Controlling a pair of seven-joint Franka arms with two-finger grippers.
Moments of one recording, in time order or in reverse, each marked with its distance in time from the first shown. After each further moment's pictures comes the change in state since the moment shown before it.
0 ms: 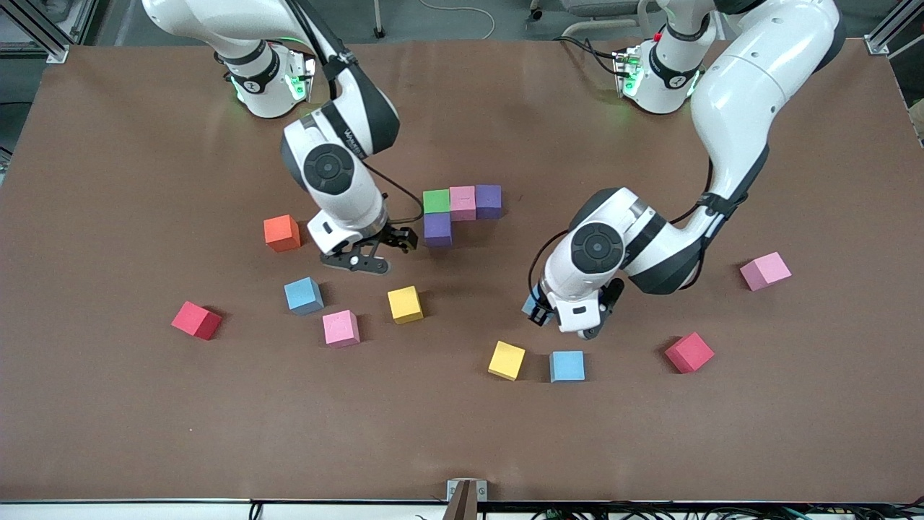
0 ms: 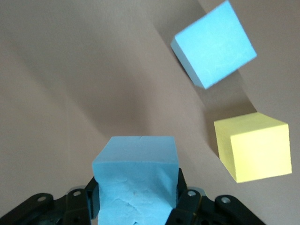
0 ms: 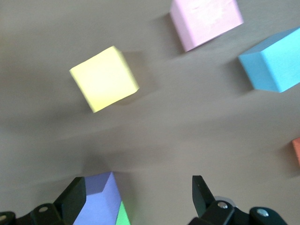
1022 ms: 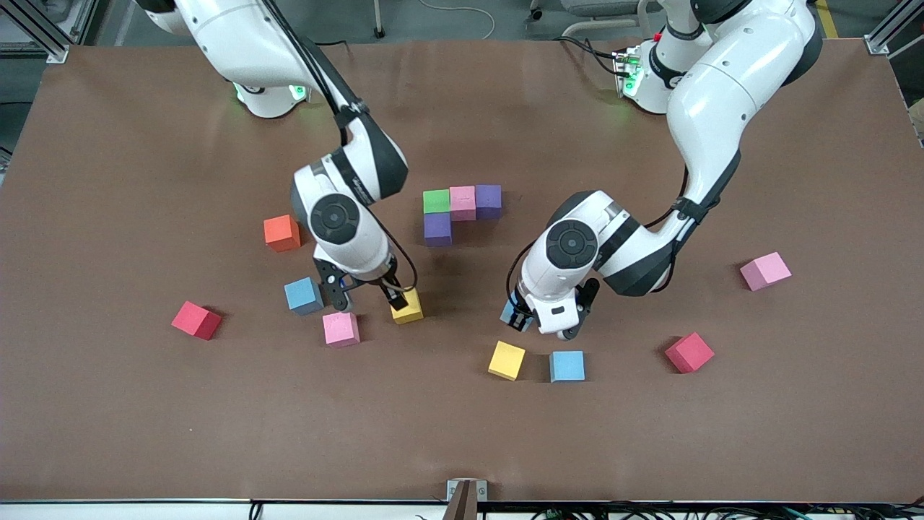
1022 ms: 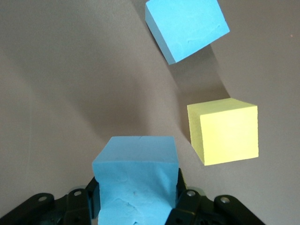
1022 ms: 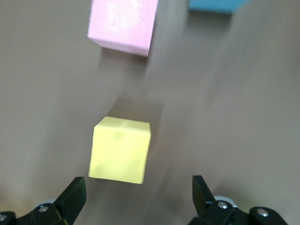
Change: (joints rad) left arm -0.079 0.032 0.053 0.056 0.000 0.073 -0.070; right arm -0.023 0.262 0.010 0.288 0.013 0.015 0.972
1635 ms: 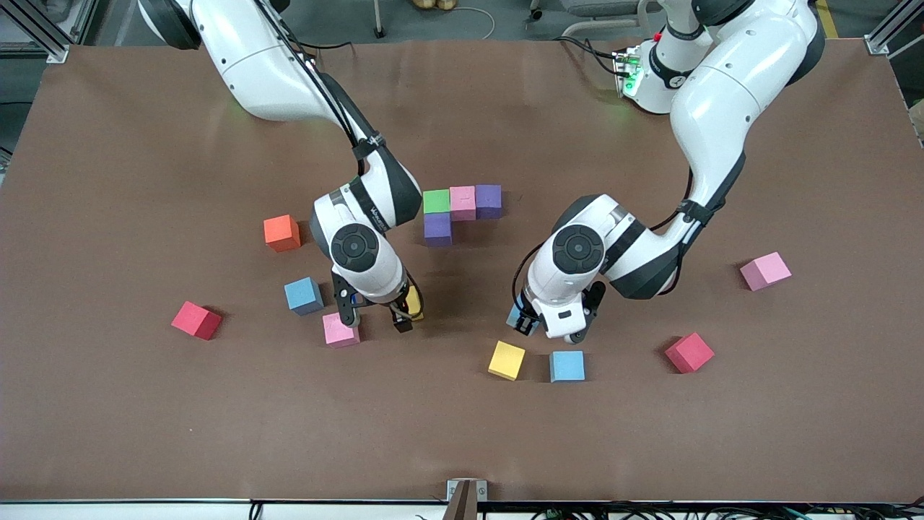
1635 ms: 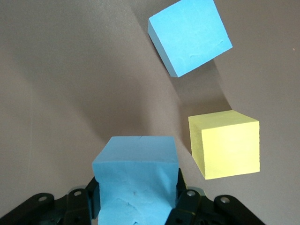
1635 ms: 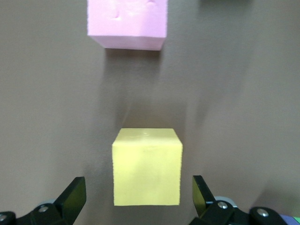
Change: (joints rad) left arm 0.003 0.001 0.015 0.000 0.000 -0.001 0.000; right arm -0.006 0.119 -0.008 0.106 0.000 0.034 0.079
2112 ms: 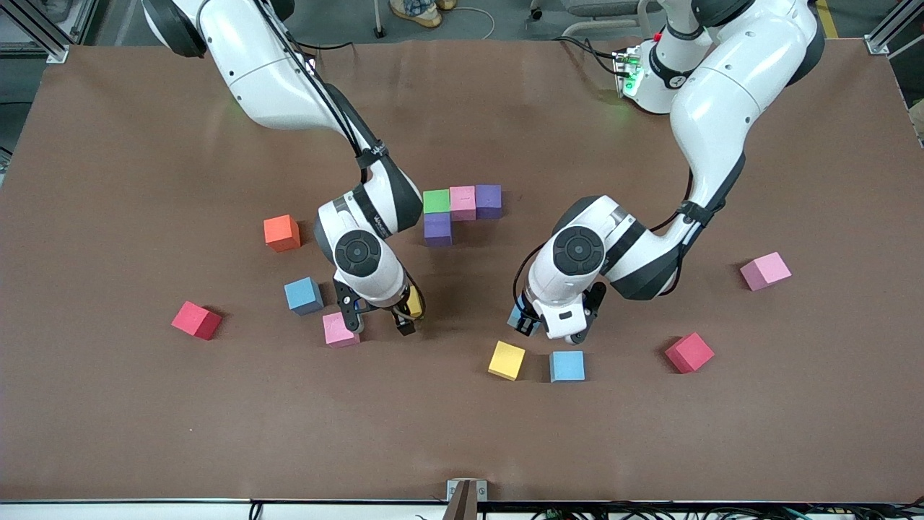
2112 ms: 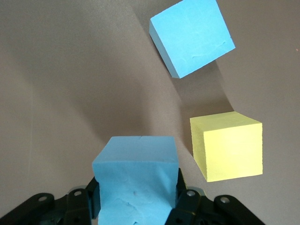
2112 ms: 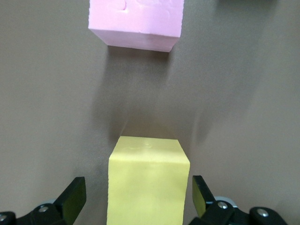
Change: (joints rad) left arm -0.001 0.004 0.002 0.000 0.000 0.000 0.000; right arm -0.001 0.037 -0.002 -0.004 0.000 0.029 -0.059
